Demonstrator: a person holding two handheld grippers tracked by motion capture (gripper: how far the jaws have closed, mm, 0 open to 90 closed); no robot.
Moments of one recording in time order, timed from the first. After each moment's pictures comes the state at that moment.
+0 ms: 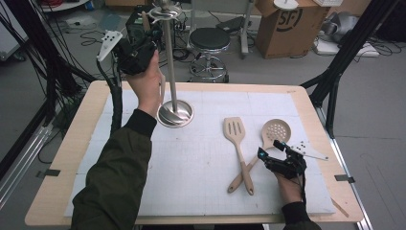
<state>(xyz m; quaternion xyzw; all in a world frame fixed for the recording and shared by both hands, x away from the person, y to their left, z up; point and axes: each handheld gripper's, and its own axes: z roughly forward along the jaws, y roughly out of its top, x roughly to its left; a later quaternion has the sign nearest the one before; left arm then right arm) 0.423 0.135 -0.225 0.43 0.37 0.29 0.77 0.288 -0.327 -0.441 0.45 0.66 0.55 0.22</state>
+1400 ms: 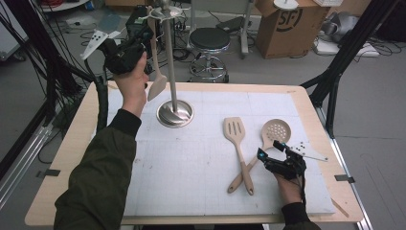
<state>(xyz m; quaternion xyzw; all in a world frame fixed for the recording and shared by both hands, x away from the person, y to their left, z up) 0.426 0.170 -0.236 0.46 0.34 0.26 0.78 0.286 -0.324 -0.440 0.45 0.67 0.55 0.23</state>
